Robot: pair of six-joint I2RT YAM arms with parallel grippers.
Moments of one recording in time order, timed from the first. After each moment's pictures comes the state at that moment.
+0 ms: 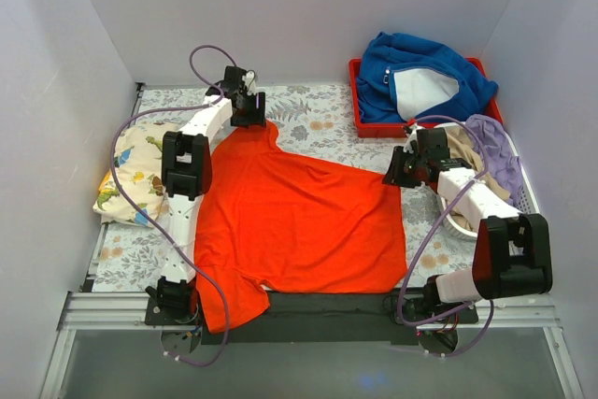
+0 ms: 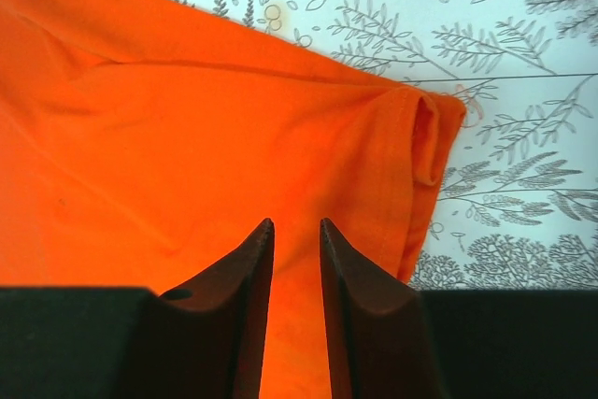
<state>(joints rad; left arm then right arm) -0.20 2.45 2.11 -0.61 0.15 -0.15 0.14 1.41 0.85 -0.35 -0.28 0.26</state>
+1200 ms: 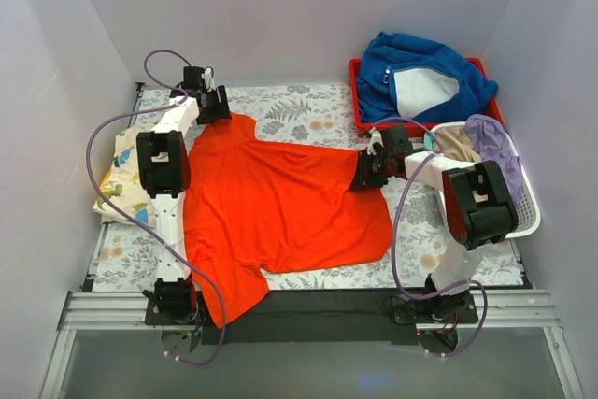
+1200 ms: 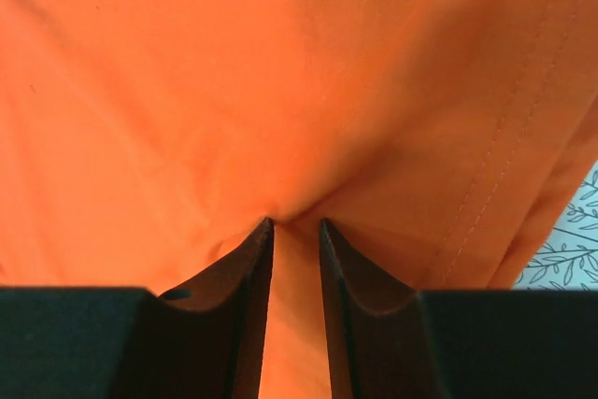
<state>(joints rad) -0.01 2.45 2.07 -0.50 0.16 -0.20 0.29 1.77 0.98 -0.23 -0.44 0.22</state>
